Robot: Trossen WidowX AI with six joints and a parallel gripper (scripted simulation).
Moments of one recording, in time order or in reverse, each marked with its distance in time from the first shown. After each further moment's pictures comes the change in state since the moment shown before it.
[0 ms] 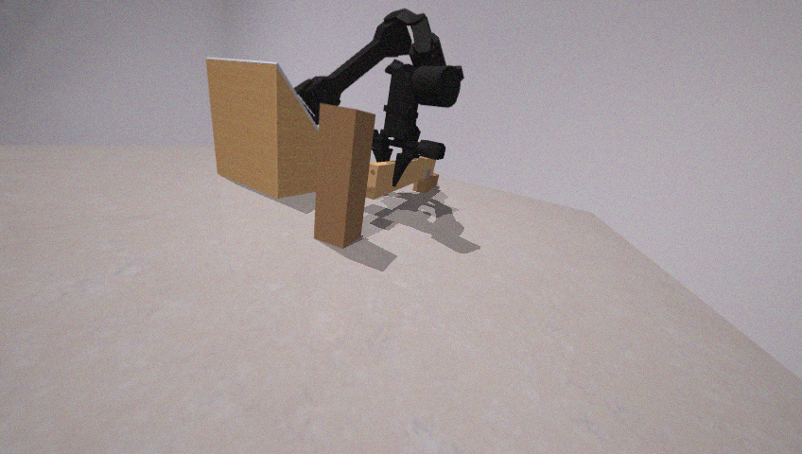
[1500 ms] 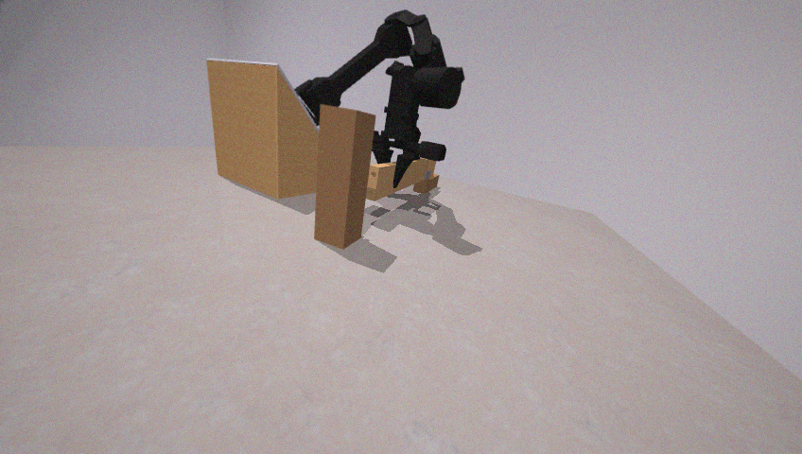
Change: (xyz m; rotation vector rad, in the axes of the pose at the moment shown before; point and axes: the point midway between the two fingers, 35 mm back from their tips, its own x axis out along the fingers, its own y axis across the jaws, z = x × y) arm 0.001 -0.001 -0.001 -0.003 0.000 -0.001
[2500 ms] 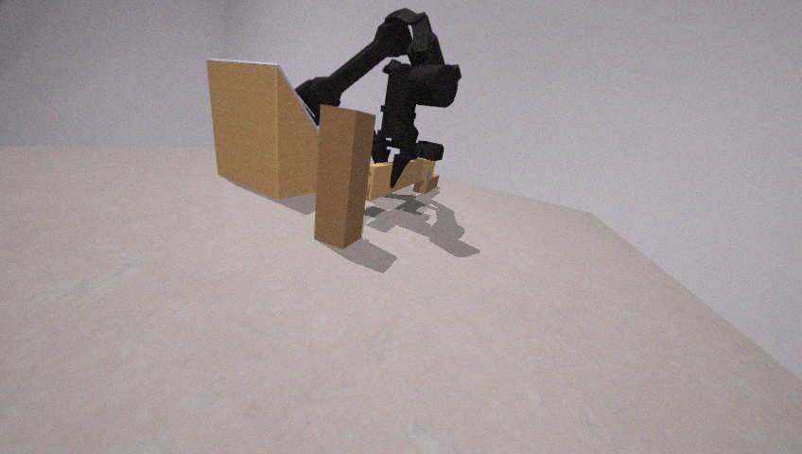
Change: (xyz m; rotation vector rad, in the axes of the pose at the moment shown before) arm 0.000 0.003 -0.008 0.006 -0.002 0.002
